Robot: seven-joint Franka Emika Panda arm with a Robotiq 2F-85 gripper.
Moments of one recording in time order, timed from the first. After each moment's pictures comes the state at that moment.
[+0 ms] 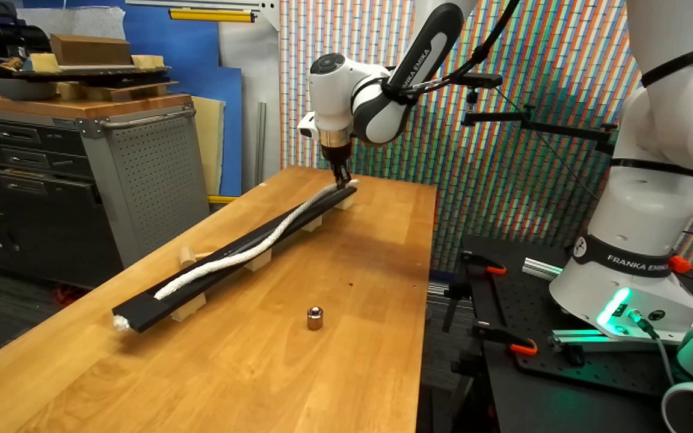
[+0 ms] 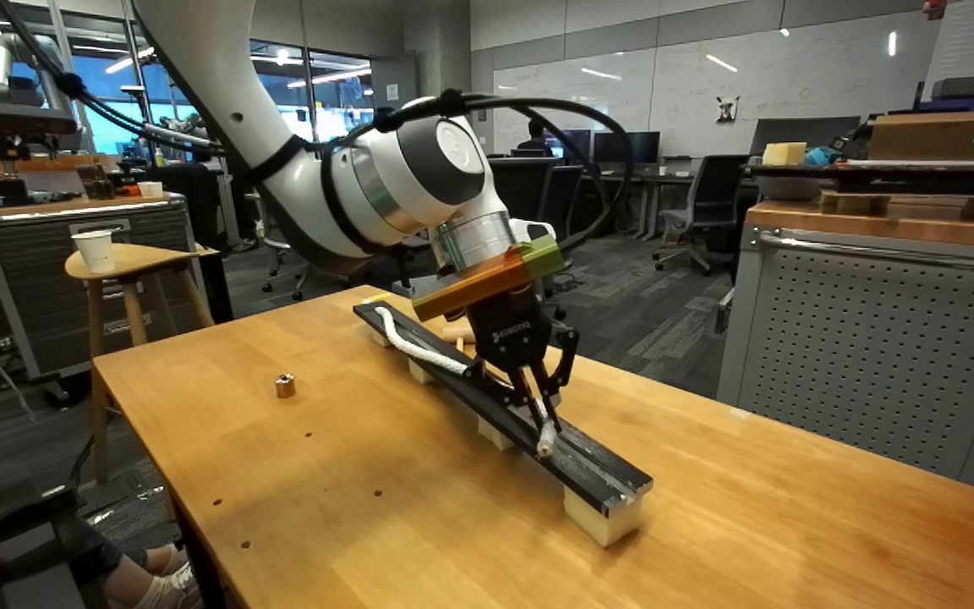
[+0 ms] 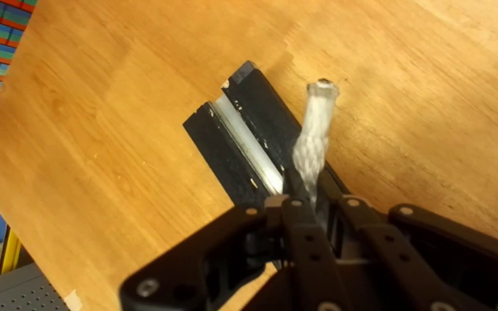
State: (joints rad) arm -0.09 0.44 -0.20 -2.08 -0.76 2.56 -0.26
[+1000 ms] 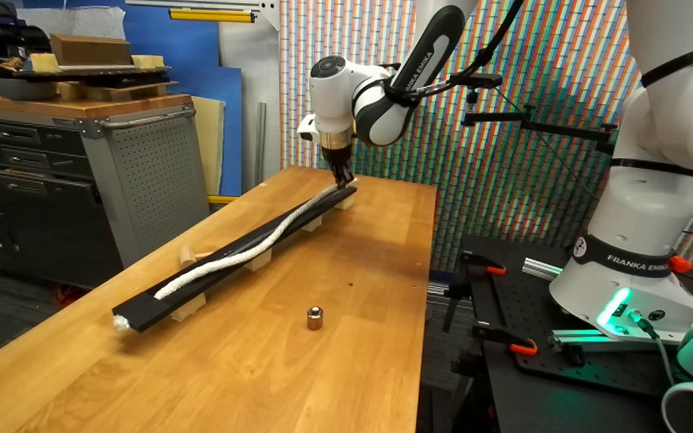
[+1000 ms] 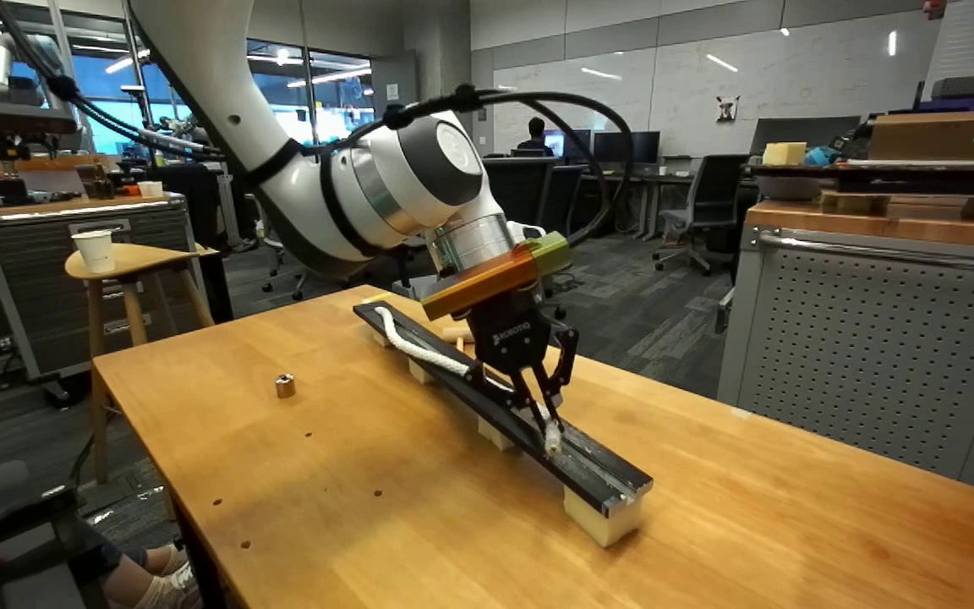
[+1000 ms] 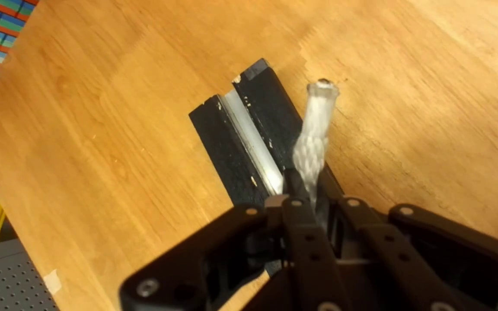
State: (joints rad) arm -0.10 0.44 -0.20 -2.09 -0.81 2.56 -0.34
